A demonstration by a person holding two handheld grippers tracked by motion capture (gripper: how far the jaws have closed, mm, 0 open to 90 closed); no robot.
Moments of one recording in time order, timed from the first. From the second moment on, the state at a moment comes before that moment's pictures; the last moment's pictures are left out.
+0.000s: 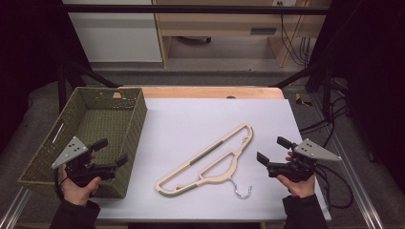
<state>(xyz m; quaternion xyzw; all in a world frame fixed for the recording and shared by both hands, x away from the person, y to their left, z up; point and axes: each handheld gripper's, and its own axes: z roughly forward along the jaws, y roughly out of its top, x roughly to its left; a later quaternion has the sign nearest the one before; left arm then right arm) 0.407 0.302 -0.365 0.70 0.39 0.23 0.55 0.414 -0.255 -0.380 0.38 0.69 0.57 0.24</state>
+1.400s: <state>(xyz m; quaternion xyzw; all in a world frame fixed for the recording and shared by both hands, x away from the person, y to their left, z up) 0.405 0.302 -0.368 0.71 0.40 0.25 0.53 0.410 -0.180 -0.432 0.39 0.80 0.42 0.18</state>
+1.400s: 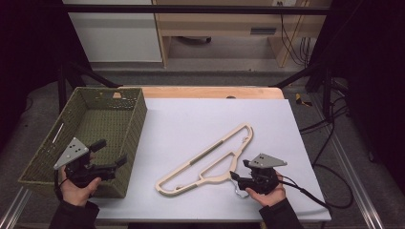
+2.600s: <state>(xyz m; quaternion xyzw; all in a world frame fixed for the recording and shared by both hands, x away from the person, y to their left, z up) 0.401 0.287 -0.366 0.72 0.38 0.25 0.52 0.413 -0.165 -0.474 0.41 0.83 0.35 0.14</state>
